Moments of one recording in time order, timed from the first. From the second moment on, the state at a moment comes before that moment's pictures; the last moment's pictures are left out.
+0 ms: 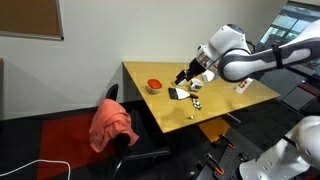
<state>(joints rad) -0.09 -0.16 0.20 -2.48 -0.17 2.67 0.36</state>
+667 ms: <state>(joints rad) -0.06 -0.05 0.14 -2.37 -0.17 2.67 0.36</state>
